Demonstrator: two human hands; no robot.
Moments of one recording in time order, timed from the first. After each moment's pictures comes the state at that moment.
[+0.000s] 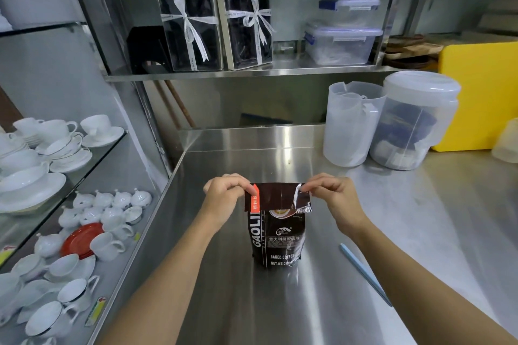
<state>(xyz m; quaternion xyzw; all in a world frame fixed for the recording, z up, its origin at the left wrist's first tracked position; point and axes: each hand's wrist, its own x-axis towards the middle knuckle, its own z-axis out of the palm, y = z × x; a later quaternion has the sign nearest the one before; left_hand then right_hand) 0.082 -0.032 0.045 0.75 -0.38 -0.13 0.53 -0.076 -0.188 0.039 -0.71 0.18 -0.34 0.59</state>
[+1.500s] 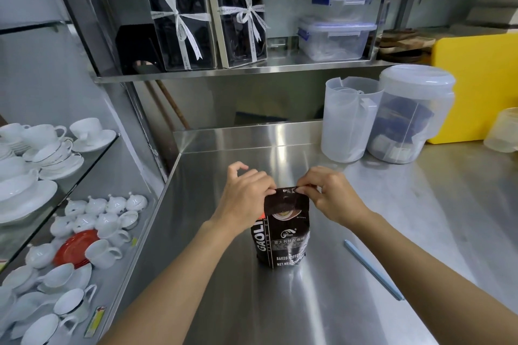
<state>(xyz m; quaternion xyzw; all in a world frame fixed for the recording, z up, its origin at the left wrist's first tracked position) 0.068 -0.045 0.055 0.72 -0.61 0.19 0.25 -0.068 -0.175 0.058 -0.92 0.13 -0.28 0.24</state>
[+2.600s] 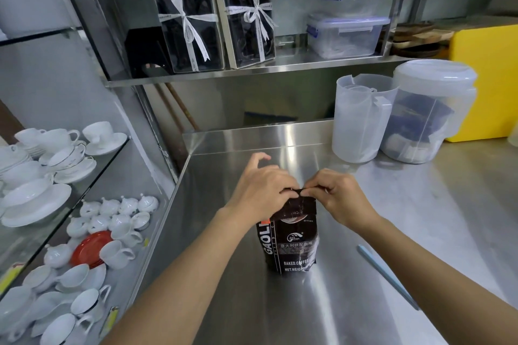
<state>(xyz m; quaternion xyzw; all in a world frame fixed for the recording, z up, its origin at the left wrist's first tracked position) 0.066 -0.062 0.084 0.72 -0.66 0.13 0.18 -0.058 -0.179 0.051 -0.88 0.13 -0.32 0.33</state>
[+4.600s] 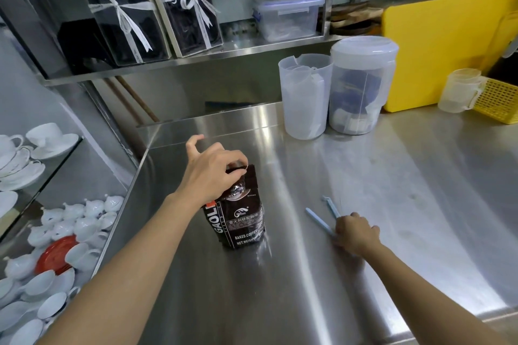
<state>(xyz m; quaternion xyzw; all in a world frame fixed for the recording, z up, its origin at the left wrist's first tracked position) 0.032 -0.075 0.074 0.76 -0.60 0.15 0.19 -0.200 -0.224 -0.080 -0.83 0.52 0.08 0.20</state>
